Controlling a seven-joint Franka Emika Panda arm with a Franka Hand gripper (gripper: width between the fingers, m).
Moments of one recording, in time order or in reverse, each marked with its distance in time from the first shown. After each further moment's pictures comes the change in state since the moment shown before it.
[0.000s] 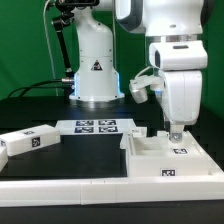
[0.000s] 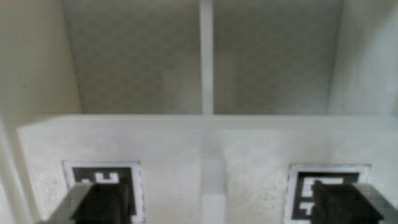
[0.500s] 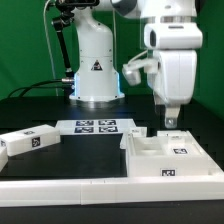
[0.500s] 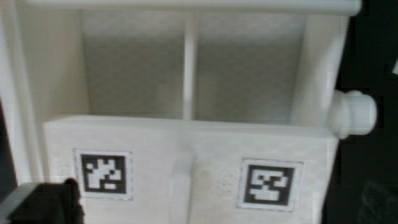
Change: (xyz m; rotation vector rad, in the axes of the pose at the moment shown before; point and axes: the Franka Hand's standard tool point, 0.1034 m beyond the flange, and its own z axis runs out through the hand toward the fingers) arm -0.008 -0.026 -0.034 -0.037 -0.045 -0.018
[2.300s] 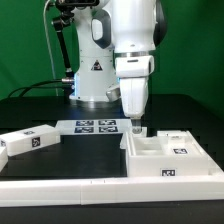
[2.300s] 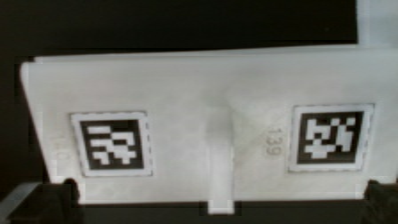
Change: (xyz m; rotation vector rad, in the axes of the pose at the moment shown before) arm -0.024 -0.153 0.068 0.033 0.076 0.183
